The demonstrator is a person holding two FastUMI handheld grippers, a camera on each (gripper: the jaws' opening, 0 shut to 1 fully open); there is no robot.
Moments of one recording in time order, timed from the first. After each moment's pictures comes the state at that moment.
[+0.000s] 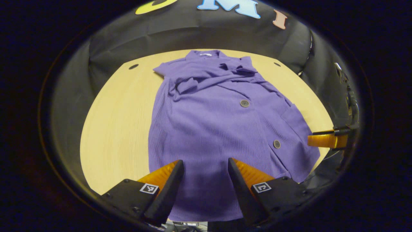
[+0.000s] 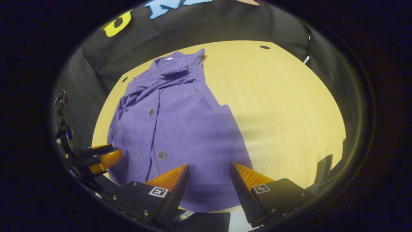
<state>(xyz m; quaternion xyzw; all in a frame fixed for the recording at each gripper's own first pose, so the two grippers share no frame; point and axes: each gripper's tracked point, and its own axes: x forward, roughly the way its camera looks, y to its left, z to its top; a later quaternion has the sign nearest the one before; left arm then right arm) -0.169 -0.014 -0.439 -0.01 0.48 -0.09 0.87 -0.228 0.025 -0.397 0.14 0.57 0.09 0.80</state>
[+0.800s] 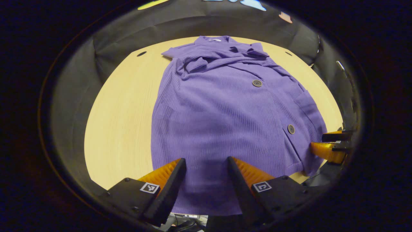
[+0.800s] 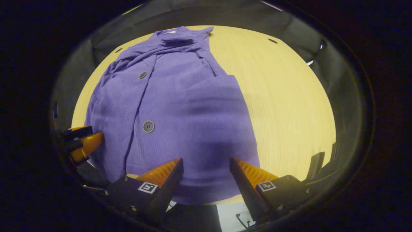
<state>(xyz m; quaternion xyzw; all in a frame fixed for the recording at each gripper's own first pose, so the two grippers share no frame) -0.189 -0.001 -0.459 0.02 0.53 -0.05 0.85 -0.265 0.036 -0.423 0.03 0.64 0.08 0.76</state>
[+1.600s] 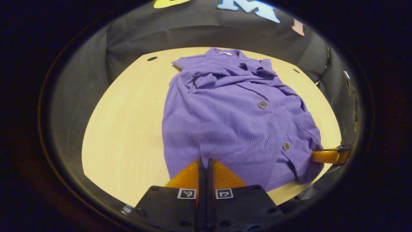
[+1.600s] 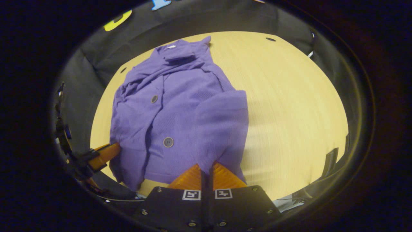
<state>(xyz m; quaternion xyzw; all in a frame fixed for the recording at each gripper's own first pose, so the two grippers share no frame) -0.155 -0.003 -0.442 -0.03 0.48 -0.01 0.88 -0.225 0.061 -0.394 0.14 0.60 0.09 0.78</state>
